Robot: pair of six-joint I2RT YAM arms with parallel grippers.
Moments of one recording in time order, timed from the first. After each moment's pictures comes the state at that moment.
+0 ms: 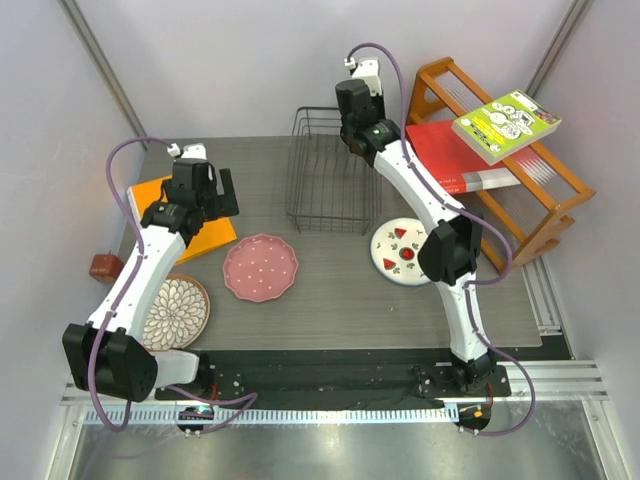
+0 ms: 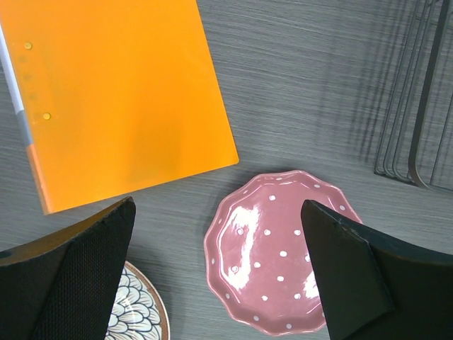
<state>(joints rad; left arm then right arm) -0.19 1.28 1.20 -0.61 -0.27 -0.27 0.53 2.22 2.35 -0.48 0.87 -0.01</state>
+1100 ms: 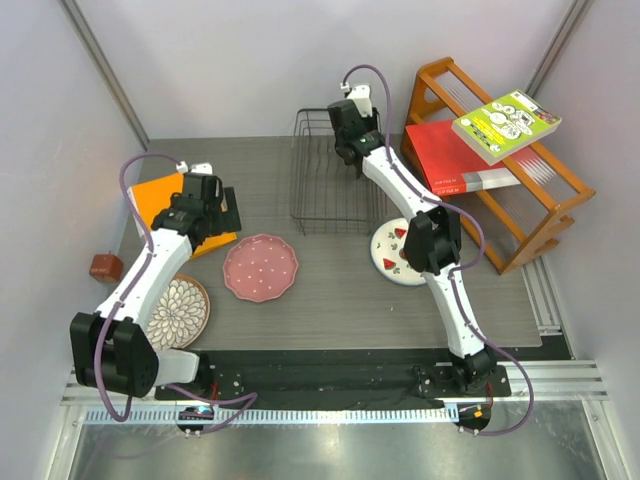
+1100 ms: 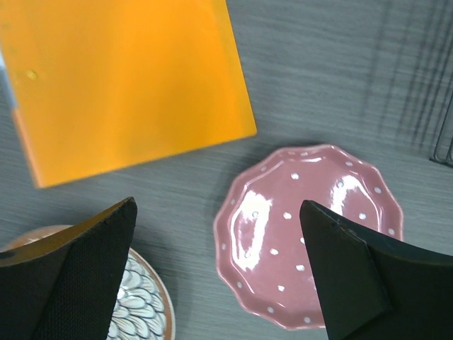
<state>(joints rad) -0.19 1.31 1.10 -0.60 -0.29 -0.28 0.49 2.44 2.43 -0.51 0.79 0.12</state>
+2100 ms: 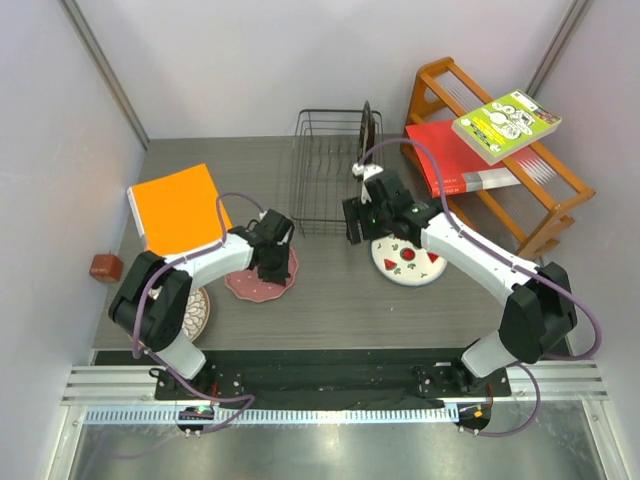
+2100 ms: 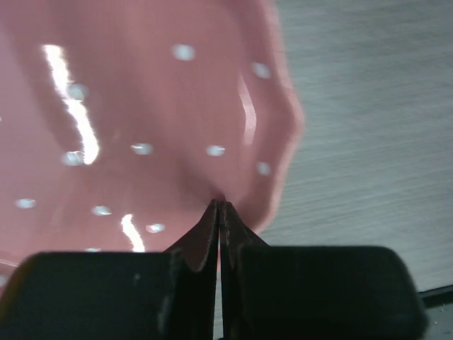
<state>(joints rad) -0.55 1.61 0.94 -0.53 0.00 -0.51 0.60 1.51 1.28 -0.55 0.07 0.23</state>
